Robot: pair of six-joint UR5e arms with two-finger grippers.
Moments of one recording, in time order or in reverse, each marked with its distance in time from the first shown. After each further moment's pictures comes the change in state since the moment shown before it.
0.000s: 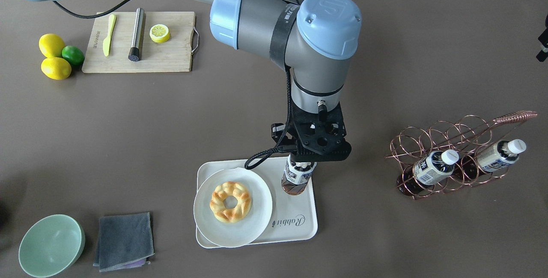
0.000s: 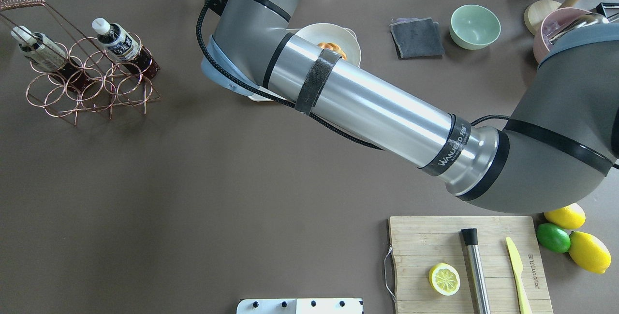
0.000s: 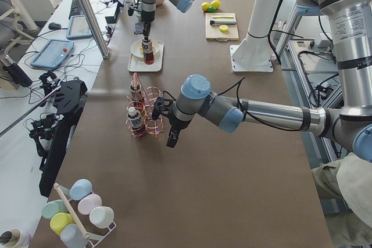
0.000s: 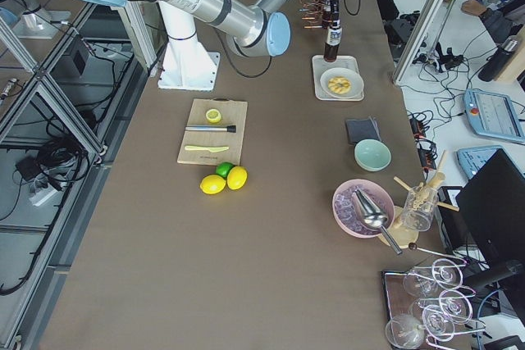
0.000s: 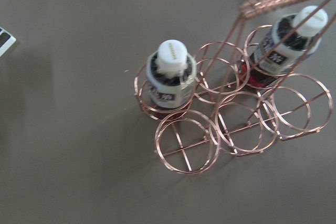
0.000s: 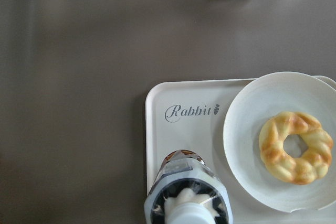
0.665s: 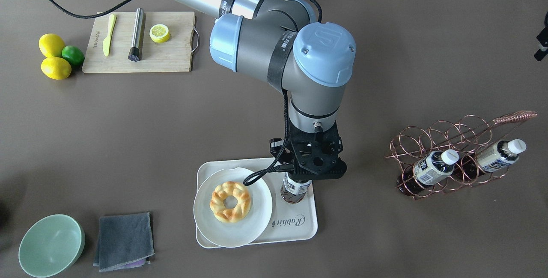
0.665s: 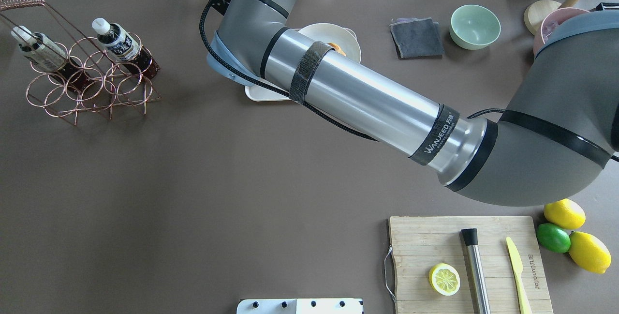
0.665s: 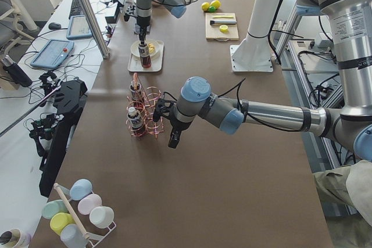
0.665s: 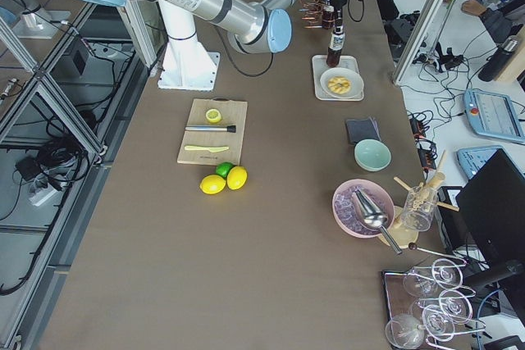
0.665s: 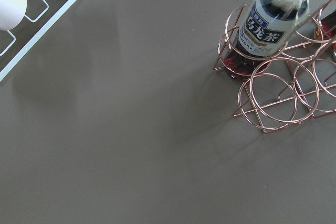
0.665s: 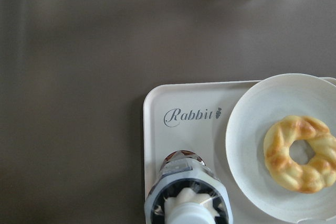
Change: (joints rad) left arm -0.002 0.002 0.004 -0.002 -0.020 0.001; right arm 0.010 0.018 -0.106 0.086 0.018 -0.002
